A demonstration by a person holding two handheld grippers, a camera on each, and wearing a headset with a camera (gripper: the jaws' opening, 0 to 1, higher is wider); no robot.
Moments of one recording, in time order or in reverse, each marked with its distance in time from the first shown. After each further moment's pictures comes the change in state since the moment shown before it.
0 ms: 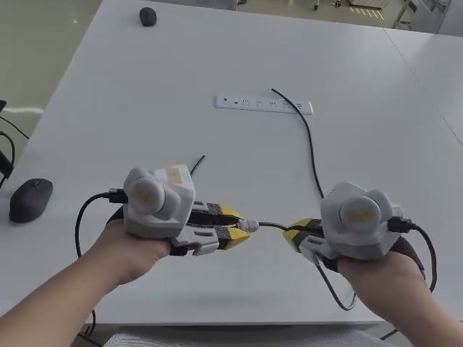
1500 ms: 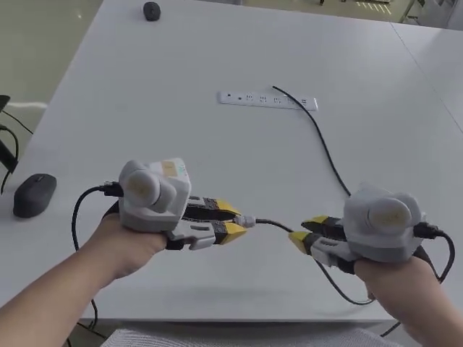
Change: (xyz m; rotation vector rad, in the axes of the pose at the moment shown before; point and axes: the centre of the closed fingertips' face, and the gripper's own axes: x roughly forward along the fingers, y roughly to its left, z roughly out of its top) left arm -0.006 0.006 -0.003 -0.023 0.013 0.011; right arm -0.009 0.016 0.020 -0.097 -0.088 0.066
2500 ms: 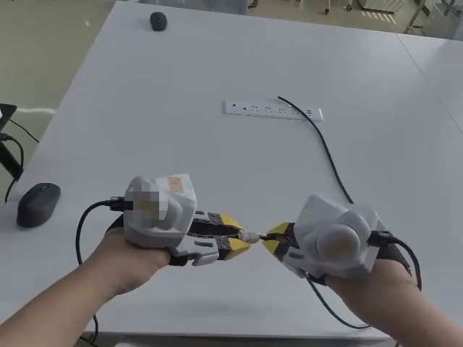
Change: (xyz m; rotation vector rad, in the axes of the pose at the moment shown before) left arm 0.001 0.003 -0.003 0.003 0.011 -0.002; right arm 0.025 0.022 0.015 -0.241 0.056 0.054
